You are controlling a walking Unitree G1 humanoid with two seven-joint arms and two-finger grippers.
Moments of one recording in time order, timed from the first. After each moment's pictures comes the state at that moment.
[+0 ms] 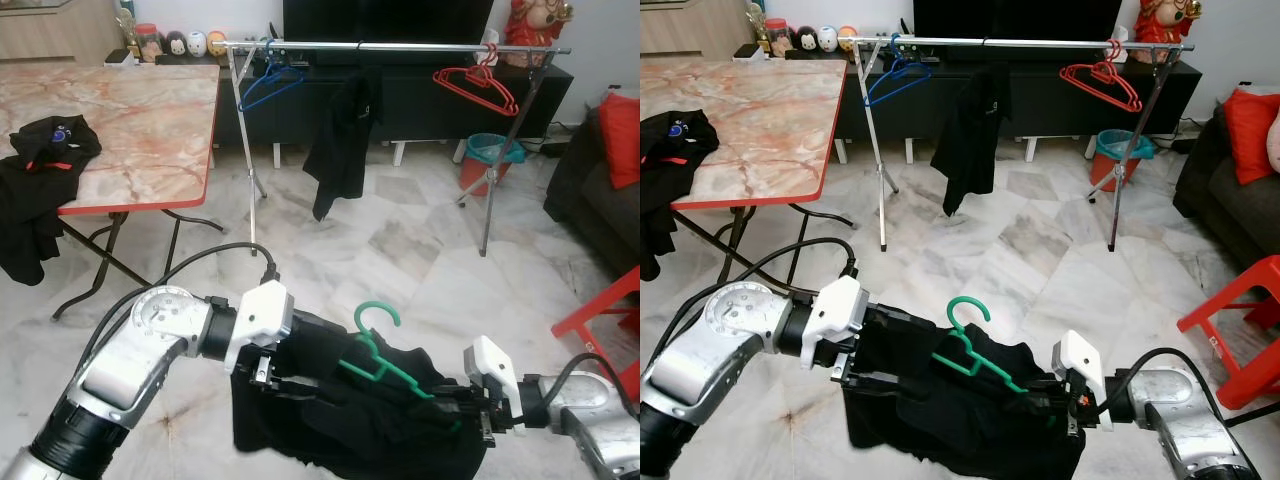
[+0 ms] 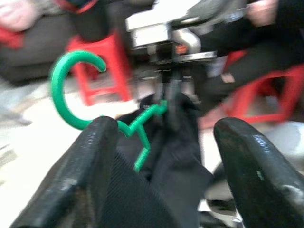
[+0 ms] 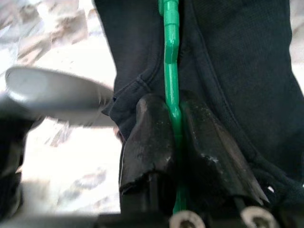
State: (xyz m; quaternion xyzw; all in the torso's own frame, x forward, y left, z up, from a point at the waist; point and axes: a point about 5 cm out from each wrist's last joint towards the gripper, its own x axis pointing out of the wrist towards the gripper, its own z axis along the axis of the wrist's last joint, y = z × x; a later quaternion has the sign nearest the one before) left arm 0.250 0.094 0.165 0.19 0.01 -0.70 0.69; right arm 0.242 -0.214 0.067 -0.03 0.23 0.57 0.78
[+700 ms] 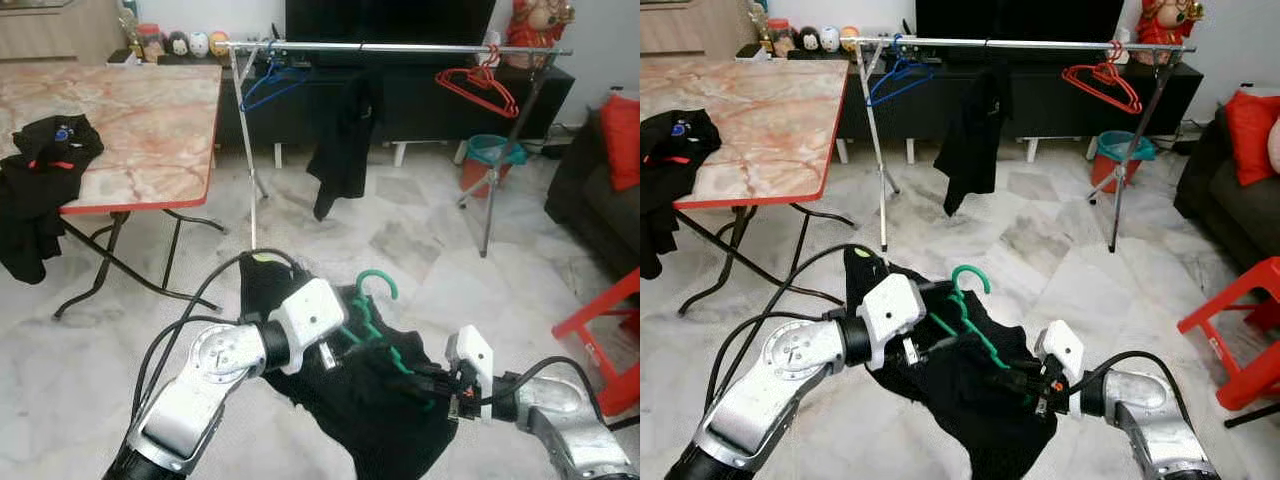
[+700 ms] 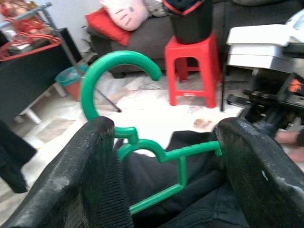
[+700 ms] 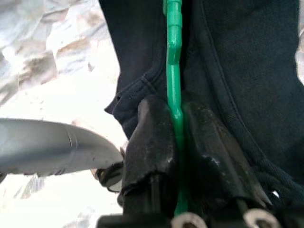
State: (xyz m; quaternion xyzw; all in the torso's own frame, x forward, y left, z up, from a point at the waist) left arm 0.253 0.061 0.167 0.19 -0.05 -0.50 0.84; right arm 0.247 -0.198 0.057 0.00 0.19 0.50 0.85
